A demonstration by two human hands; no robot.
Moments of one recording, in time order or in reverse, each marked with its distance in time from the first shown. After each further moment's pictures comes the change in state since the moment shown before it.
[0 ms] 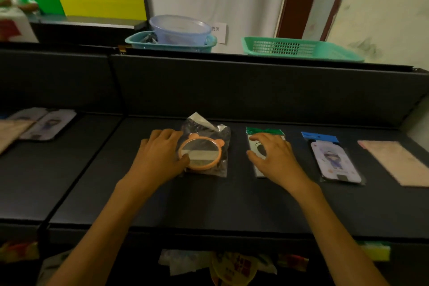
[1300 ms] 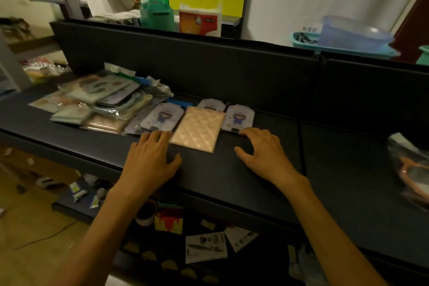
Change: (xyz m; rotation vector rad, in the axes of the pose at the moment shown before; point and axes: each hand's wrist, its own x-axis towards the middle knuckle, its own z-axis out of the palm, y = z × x) left_hand -0.143 -0.442 -0.128 0.152 0.144 -0.311; right_hand 0.063 -0.446 0.232 -0.001 -0.143 -0.332
